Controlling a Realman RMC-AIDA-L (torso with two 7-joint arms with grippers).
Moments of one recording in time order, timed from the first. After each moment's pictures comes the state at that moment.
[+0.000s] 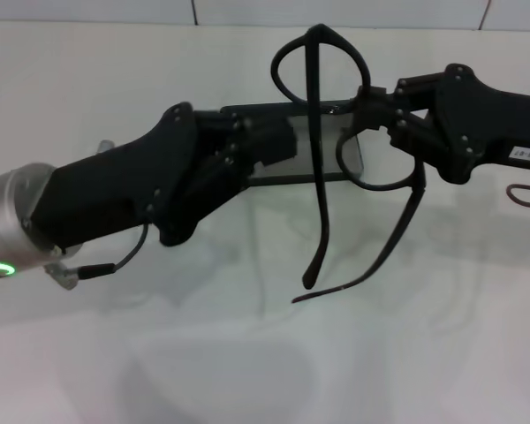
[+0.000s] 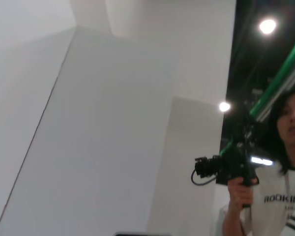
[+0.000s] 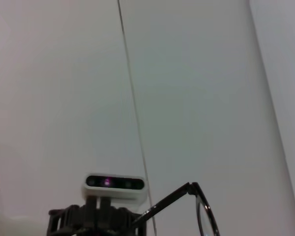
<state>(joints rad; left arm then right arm) -0.42 -2.09 1.18 0.55 1.15 1.97 -1.29 0.51 2.02 -1.20 -0.75 -1.27 -1.66 1.34</state>
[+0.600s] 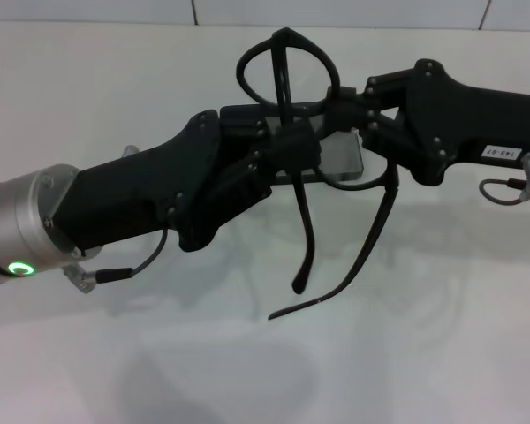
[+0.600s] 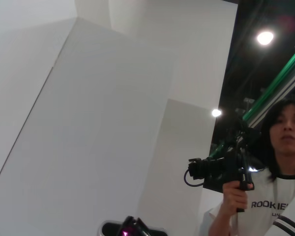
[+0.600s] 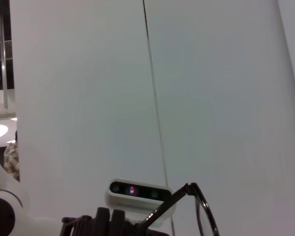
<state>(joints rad) -0.47 -2.09 1.21 0.49 1.13 1.98 -1.30 0.58 2.03 -1.24 -0.68 -1.24 -1.68 1.27</state>
